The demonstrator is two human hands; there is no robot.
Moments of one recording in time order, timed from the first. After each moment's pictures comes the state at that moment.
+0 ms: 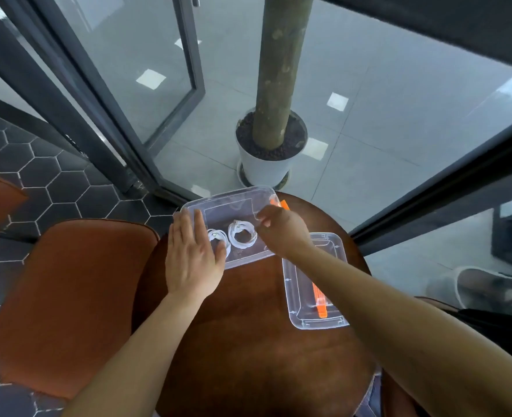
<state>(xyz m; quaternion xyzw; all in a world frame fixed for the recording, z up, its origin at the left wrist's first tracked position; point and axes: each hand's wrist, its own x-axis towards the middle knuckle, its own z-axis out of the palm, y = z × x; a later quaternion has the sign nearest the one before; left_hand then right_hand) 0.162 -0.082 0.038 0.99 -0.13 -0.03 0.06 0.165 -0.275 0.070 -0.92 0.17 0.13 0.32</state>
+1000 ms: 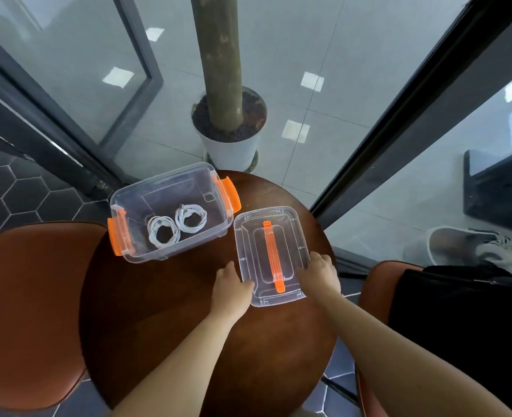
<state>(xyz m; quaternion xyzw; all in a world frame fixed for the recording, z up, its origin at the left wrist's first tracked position) 0.045 -0.215 -0.010 0.87 0.04 -0.37 0.32 -0.009 -0.389 -0.040 -0.84 0.42 0.21 0.27</state>
